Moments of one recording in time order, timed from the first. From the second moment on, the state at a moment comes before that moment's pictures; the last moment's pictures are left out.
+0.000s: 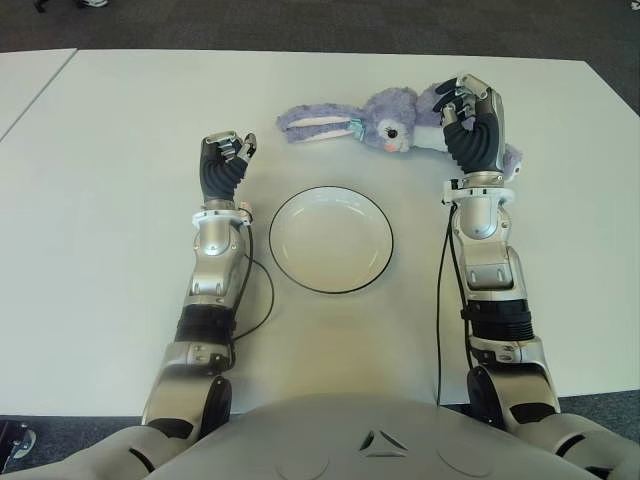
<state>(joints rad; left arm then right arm) -0.22 0.00 0.08 0.28 -0.05 -0.28 0.15 -0.33 -0.25 0.01 -0.07 -0.53 -0.04 -0.21</state>
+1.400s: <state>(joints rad) -0.25 0.00 0.07 0.36 -0.06 -0.30 0.14 -0.69 -0.82 0.16 0.32 -0.68 -0.36 0.17</state>
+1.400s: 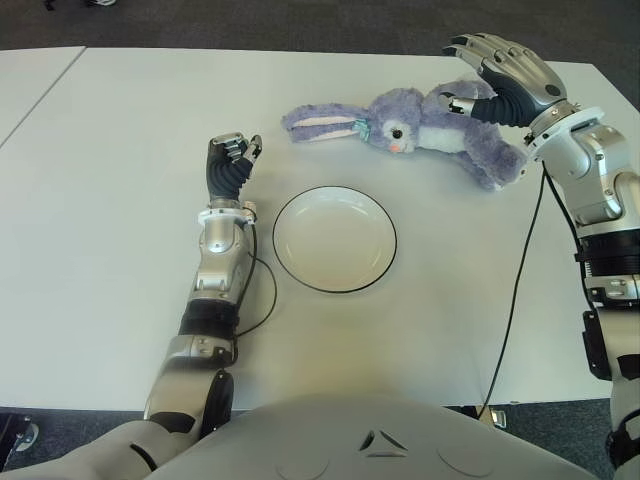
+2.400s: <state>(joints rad) -0.27 0.00 0.10 0.41 -0.09 -0.34 0.10 -0.96 -0.84 0.35 0.67 -0.73 -0.48 0.36</state>
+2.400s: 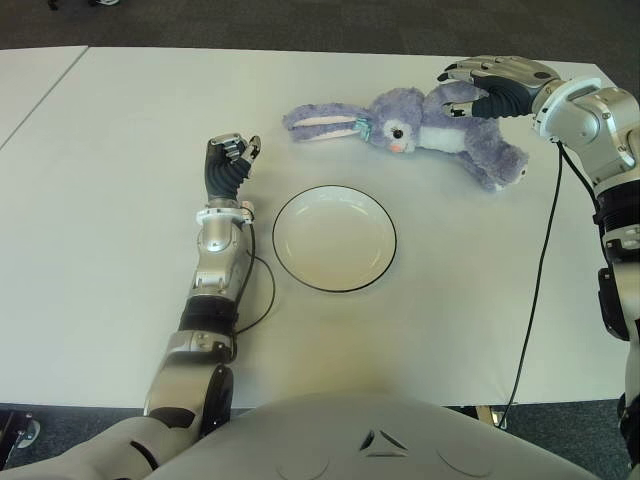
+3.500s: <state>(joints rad) -0.26 0.00 0.10 0.38 -0.08 -0.34 0.10 -1.11 -0.71 0.49 1.05 -0.80 -0.40 0.24</state>
